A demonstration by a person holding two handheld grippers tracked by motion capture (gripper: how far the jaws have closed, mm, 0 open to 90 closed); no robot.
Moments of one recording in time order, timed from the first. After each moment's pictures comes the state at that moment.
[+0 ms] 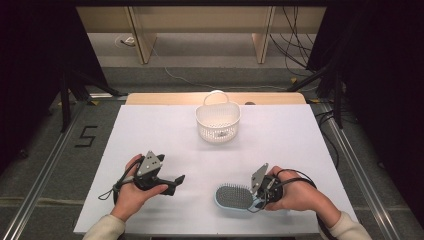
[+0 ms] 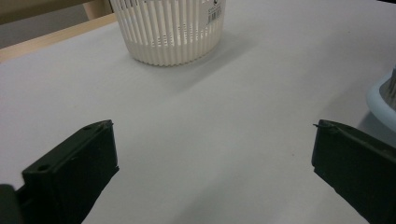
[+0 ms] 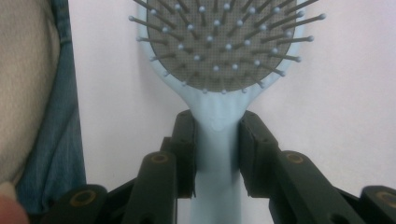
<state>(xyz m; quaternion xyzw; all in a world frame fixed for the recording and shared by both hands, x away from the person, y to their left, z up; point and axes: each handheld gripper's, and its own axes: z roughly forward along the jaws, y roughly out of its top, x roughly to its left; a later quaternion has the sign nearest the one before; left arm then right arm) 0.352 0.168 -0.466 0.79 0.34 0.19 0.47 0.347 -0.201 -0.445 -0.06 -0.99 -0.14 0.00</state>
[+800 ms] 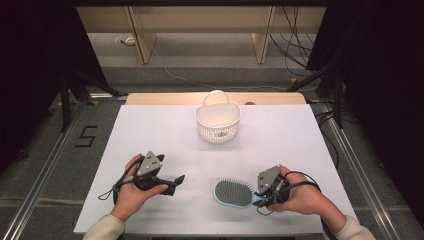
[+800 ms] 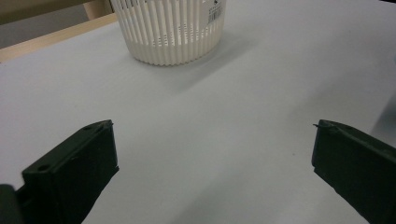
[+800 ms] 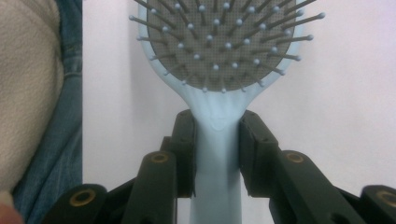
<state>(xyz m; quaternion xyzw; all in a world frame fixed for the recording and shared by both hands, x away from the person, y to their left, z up) 0.352 0.168 -0.466 0.79 0.34 0.20 0.48 0.340 -0.214 -0.442 -0.05 -0.97 -0.23 -0.03</state>
